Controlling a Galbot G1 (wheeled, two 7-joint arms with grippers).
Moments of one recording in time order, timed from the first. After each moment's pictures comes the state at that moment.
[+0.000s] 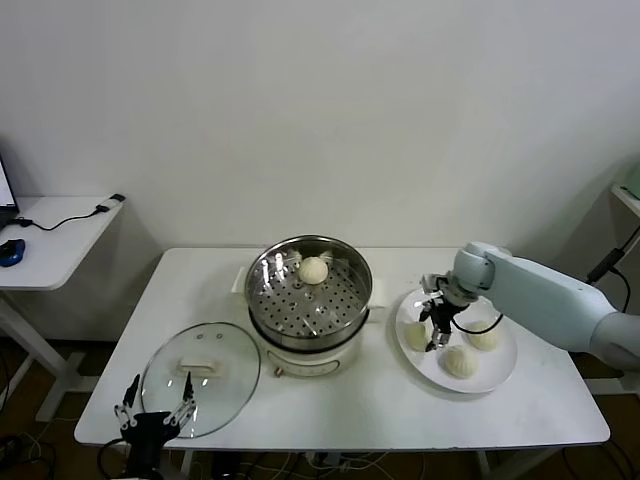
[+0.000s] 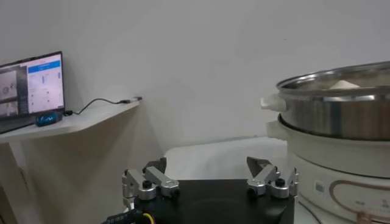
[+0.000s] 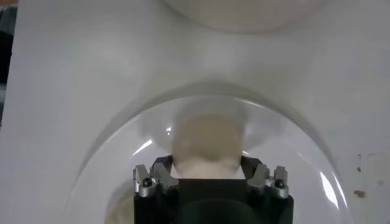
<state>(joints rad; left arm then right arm) 1.79 -1.54 -0.69 -2.06 0.04 -0.07 -0.06 0.12 0.90 -1.08 1.00 0.19 -0.25 -1.05</state>
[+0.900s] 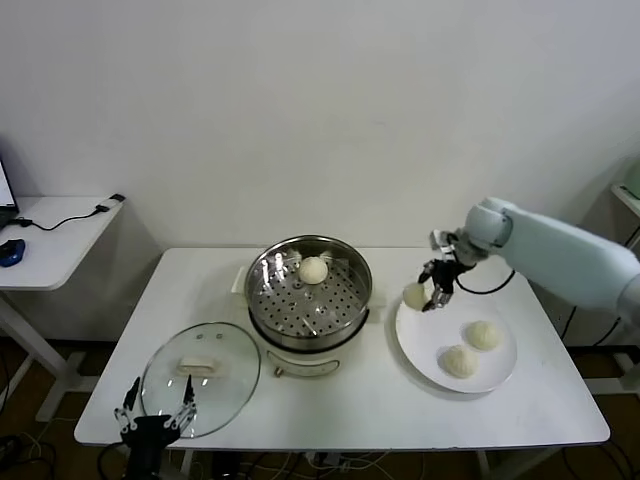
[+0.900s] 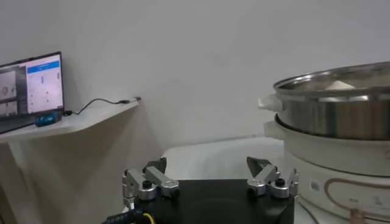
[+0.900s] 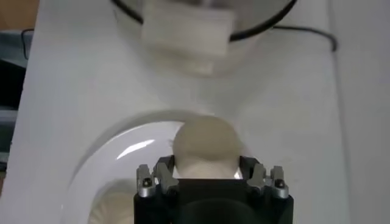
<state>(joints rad) 1.81 -1.54 -0.68 -2.08 0.04 -0.07 -0.06 0.50 0.88 -1.29 1.06 0.46 -0.23 -1.08</state>
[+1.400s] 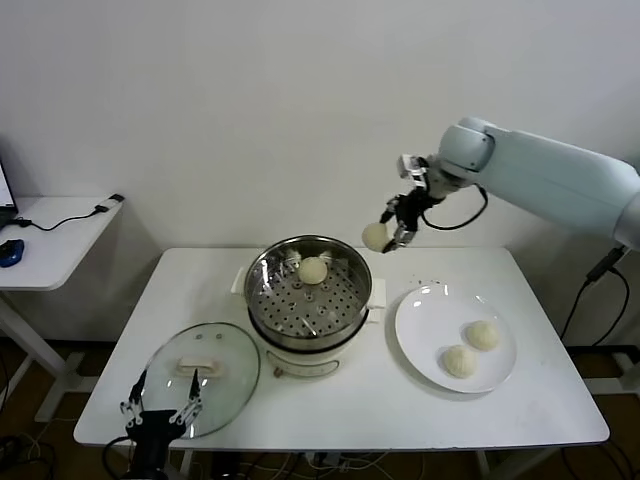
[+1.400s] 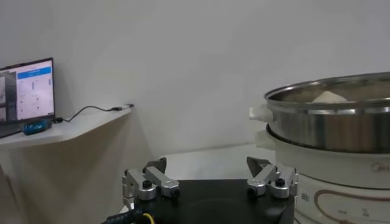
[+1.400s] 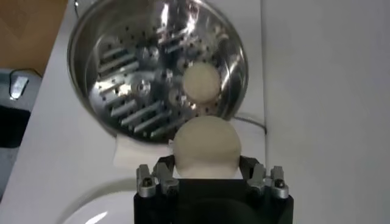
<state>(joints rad) 1.81 -1.53 -0.66 -2.10 0.05 -0.07 -0.06 0.73 1.10 -1.43 1.06 0.74 -0.29 -1.04</state>
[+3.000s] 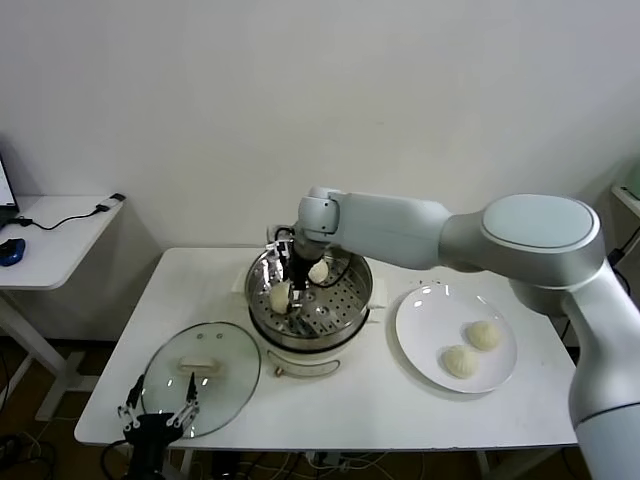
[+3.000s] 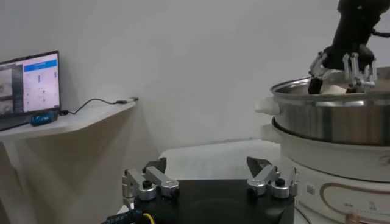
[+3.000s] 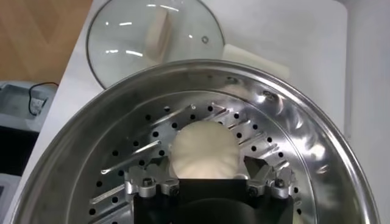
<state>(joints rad) 1.81 -1.53 -0.67 -2.08 0.03 -0.08 -0.07 0.57 1.43 -1.48 0.99 0.79 -0.41 -0.90</state>
